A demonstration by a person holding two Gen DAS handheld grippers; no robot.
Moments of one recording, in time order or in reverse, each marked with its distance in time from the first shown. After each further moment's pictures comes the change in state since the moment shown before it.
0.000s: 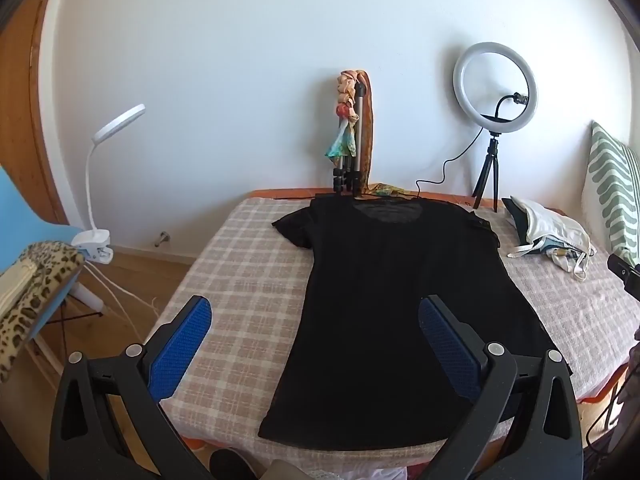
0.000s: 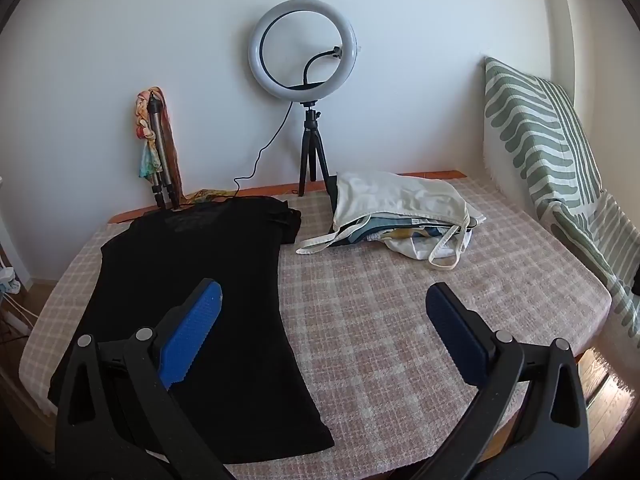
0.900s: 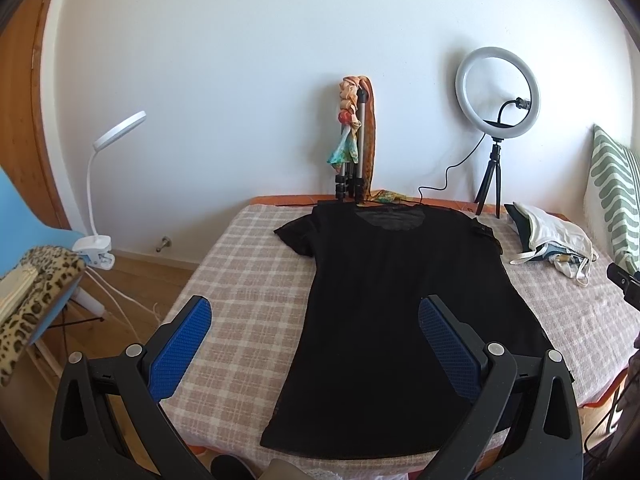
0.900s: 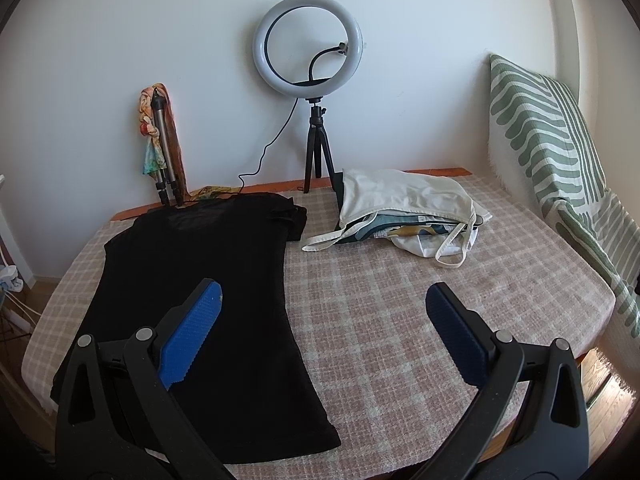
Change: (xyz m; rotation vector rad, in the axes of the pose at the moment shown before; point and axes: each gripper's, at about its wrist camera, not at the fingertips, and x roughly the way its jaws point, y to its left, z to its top) left arm 0.000 -0.003 0.008 0.001 -0.017 0.011; right arm 0.004 0.003 -0.006 0.002 0.002 0.010
